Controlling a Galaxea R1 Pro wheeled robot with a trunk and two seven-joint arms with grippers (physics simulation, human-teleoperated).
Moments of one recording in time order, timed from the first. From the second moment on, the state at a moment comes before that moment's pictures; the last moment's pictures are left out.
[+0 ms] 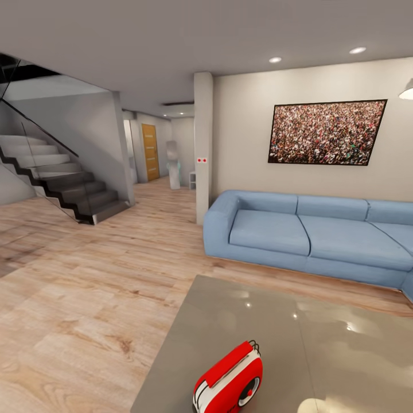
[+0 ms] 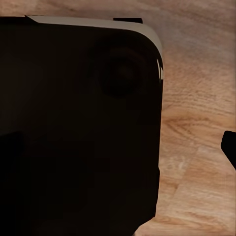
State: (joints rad) left arm 0.00 -0.02 0.00 -0.05 0.07 0.00 0.00; right arm 0.00 -0.01 0.00 0.00 0.00 -0.04 0.00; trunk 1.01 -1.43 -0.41
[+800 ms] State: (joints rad) left arm 0.00 -0.02 0.00 -0.05 0.07 0.00 0.01; right arm 0.00 -0.01 0.00 0.00 0.00 -0.04 0.00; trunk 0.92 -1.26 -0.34
